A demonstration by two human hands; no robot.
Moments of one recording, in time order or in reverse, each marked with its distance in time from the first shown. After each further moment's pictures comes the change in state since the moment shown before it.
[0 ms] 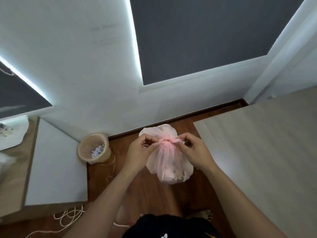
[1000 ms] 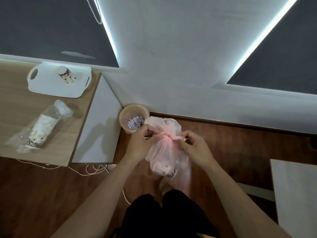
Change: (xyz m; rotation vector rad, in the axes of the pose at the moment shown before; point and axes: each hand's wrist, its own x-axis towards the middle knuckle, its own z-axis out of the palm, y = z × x) left_hand 0.038 -0.137 -0.296 -0.079 0.386 -0.256; right_hand 0.138 -0.096 0.315 0.006 -0.485 0.029
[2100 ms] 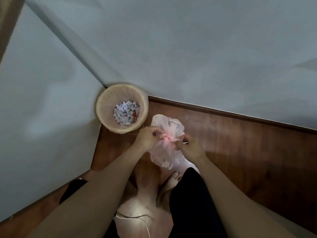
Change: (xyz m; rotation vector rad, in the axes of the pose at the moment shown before) left_hand 0.346 -0.369 0.077 0.288 -0.282 -0.300; right_hand 0.351 0.338 0.141 -0.186 -0.051 0.437
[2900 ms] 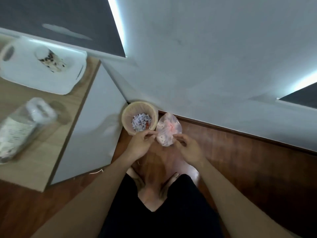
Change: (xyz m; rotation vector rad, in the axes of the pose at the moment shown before) left_hand -0.186 0.107 -0.097 -0.122 0.188 0.021; right_hand -0.138 -0.117 -0.054 0.026 -0.108 -0.275
